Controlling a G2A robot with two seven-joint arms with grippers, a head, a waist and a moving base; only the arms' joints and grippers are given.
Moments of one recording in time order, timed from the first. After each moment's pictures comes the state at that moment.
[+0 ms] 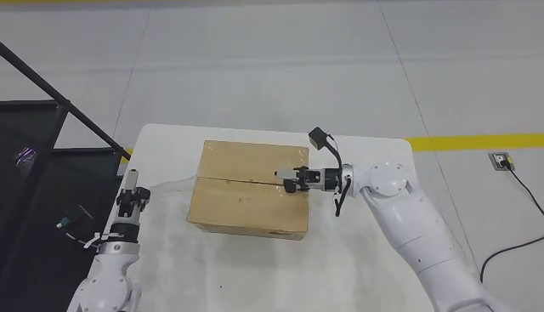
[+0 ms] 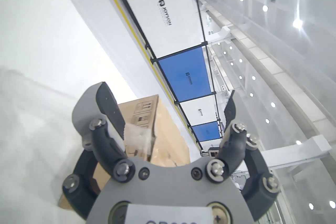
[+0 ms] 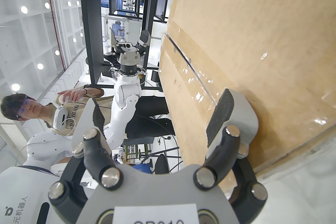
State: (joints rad) left arm 1.40 -1.20 -1.62 -1.65 -0.04 -0.15 0.09; right arm -0.51 -1.36 1.04 -0.92 0.16 -0.35 1.12
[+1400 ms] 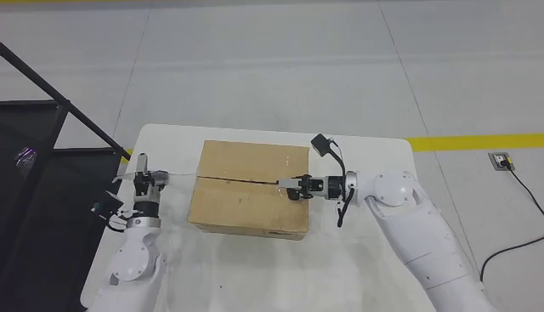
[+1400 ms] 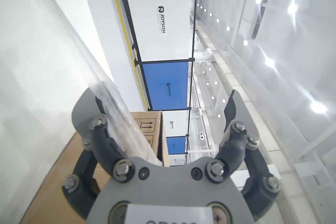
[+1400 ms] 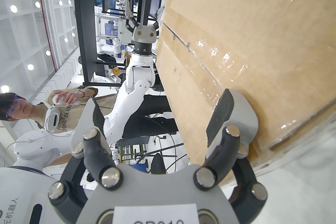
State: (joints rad) left arm 1.15 -1.26 -1.51 -1.36 -0.21 -0.36 0.13; right arm -0.60 -1.31 1.08 -1.09 0.13 -0.28 1.12
